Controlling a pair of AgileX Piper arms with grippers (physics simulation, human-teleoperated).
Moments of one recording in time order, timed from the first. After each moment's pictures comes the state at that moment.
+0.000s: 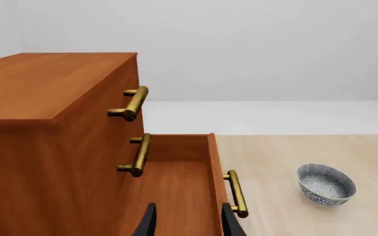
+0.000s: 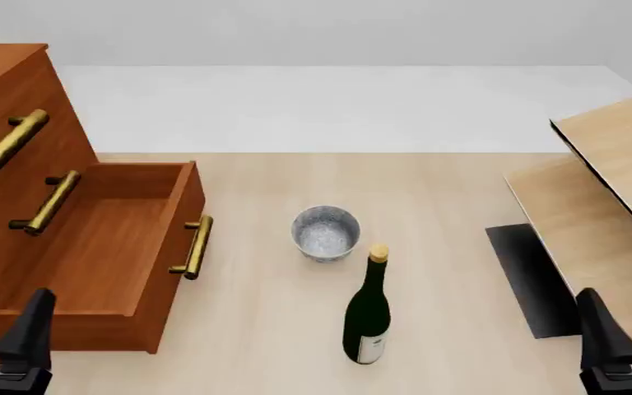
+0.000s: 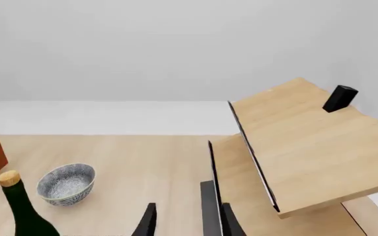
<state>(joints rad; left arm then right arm) 0.00 0.00 0.00 0.00 0.00 0.00 0.00 0.00 0.00 0.00</state>
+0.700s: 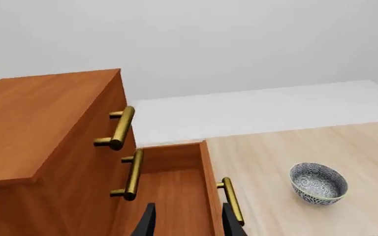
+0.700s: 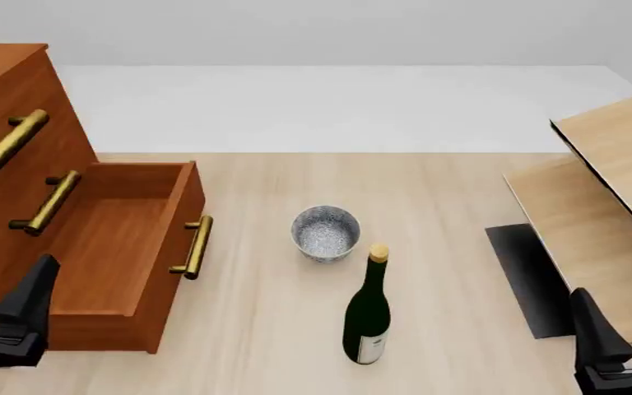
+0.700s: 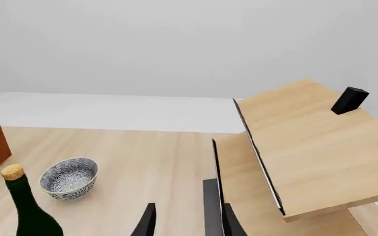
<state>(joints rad) -0.06 0.20 -0.16 0.00 0.07 0.03 0.04 0.00 -0.02 -0.02</state>
